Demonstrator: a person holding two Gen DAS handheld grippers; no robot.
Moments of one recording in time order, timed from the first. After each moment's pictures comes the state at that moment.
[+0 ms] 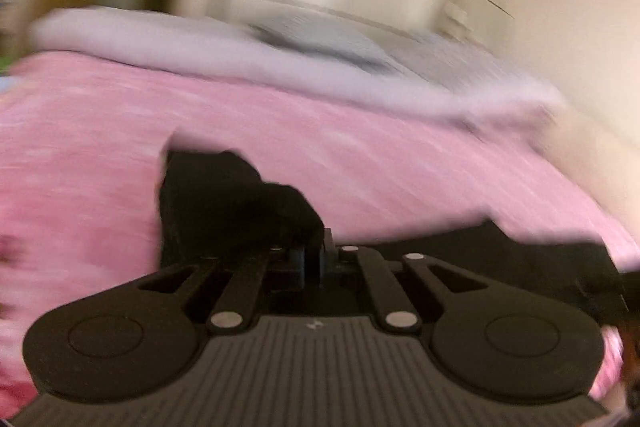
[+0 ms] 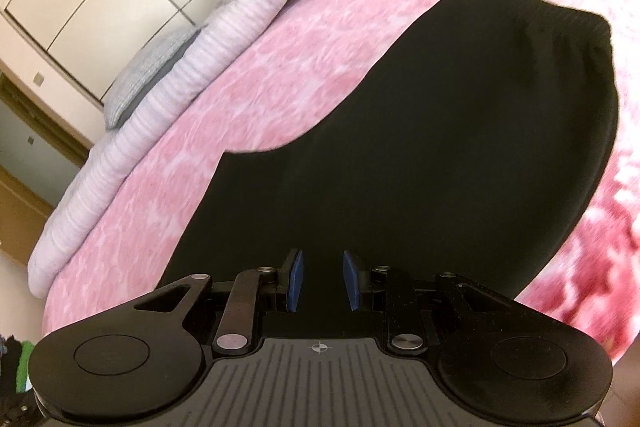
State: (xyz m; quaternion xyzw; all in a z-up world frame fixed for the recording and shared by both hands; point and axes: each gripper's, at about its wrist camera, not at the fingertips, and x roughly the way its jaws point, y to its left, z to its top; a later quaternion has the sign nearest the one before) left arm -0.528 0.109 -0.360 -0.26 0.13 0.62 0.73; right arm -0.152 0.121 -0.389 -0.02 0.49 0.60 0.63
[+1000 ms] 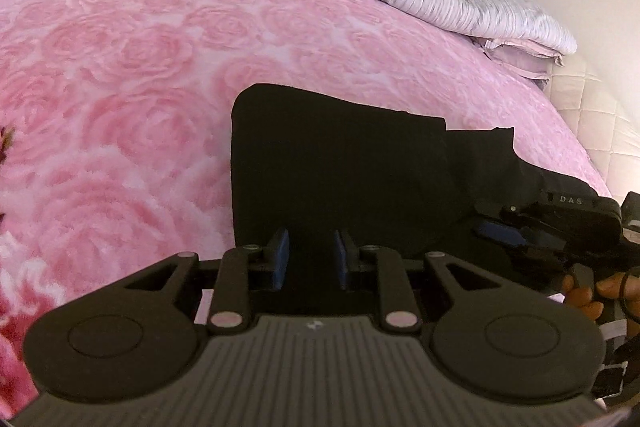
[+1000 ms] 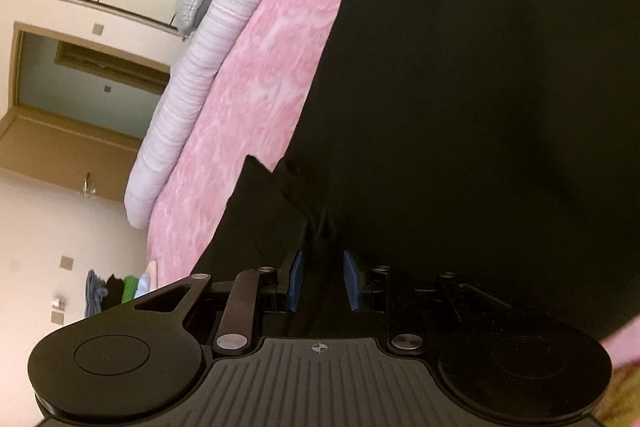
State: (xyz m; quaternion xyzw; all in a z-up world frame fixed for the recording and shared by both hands) left arm -0.592 0.113 -0.387 -0.41 0.19 0.57 0.68; right arm -0.254 0.174 -0.430 -0.01 0.63 0.65 0.43
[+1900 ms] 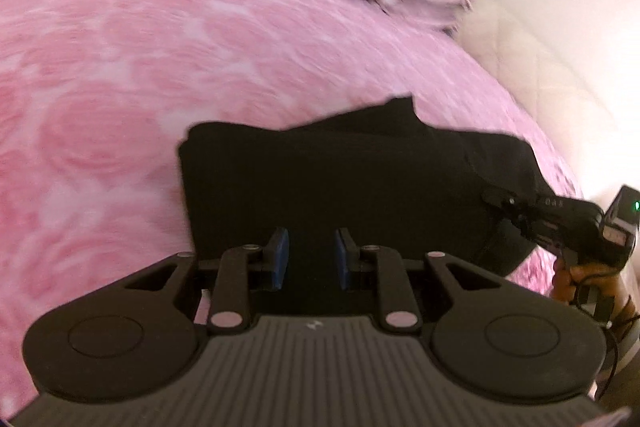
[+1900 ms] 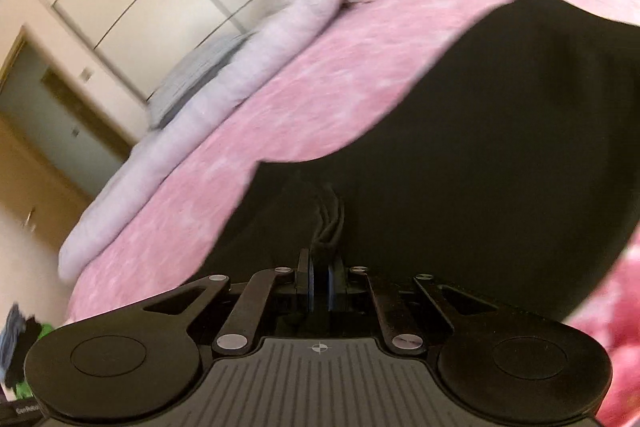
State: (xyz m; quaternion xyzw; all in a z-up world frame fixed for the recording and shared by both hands) left arm -0.497 0.170 -0.382 -0.38 0.24 0.45 0.78; right arm -0.147 0.155 -0.409 0.01 0.46 0.66 0.60
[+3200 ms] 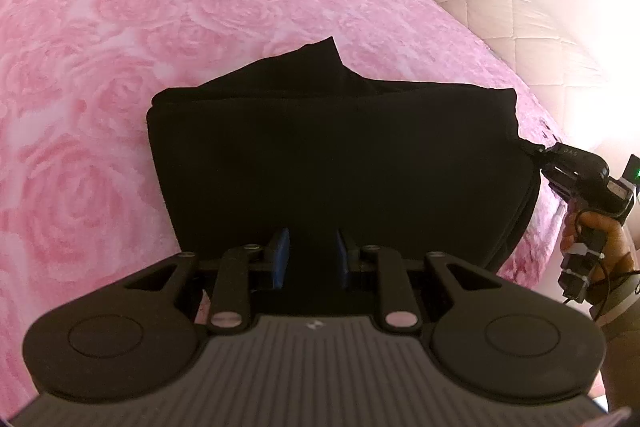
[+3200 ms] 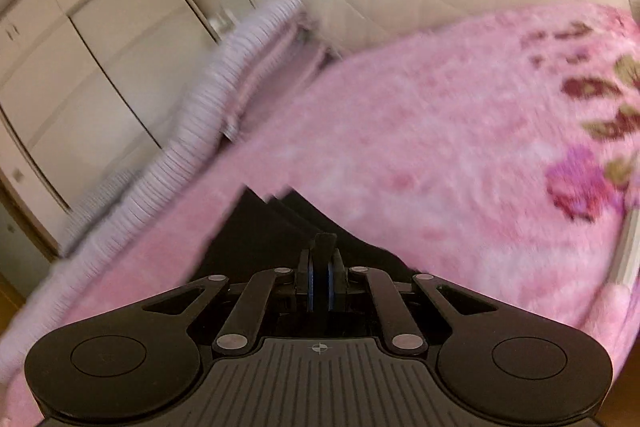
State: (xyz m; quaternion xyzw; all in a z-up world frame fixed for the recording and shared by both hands) left arm -0.387 0.197 -0.411 -0.37 0.28 0.40 0.79; right arm 0.050 0.131 -0.419 0.08 0.38 0.57 0.73
